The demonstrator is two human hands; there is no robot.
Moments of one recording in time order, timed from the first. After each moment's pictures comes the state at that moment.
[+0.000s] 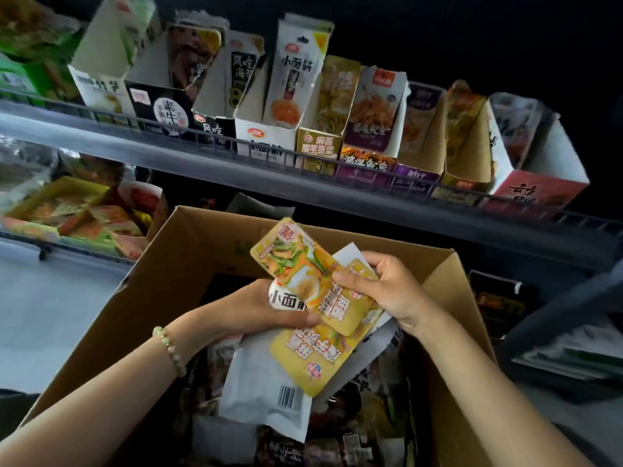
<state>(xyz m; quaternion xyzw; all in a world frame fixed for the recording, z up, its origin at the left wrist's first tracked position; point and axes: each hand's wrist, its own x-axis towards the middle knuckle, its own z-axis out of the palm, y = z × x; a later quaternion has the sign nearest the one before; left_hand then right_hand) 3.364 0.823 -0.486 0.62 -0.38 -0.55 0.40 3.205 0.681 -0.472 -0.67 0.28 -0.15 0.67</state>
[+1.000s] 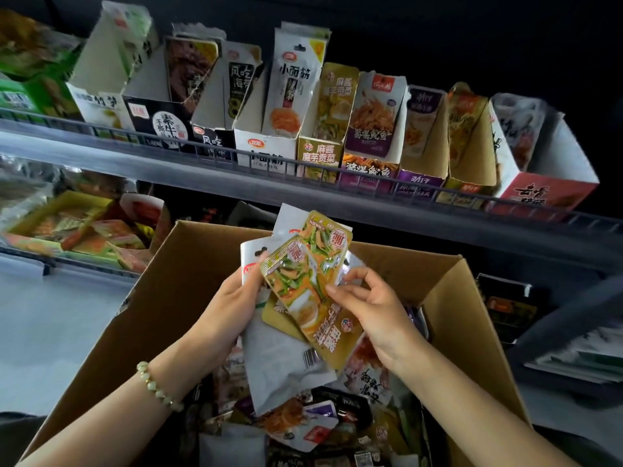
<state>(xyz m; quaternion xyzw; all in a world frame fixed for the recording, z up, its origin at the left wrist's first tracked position) 3.362 0.833 -0.474 0.63 -0.22 -0.44 0.60 3.220 0.709 -0.496 -0.57 0.36 -0.22 0.70</state>
